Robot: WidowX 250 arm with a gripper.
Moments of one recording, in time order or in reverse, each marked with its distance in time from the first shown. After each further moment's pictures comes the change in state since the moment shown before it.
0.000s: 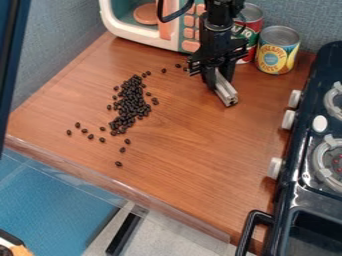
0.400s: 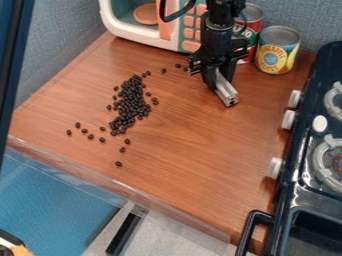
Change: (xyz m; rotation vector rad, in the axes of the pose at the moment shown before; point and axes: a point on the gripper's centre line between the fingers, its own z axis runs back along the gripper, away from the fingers) arm -0.003 -0.008 0.002 -0.001 0.005 -0.027
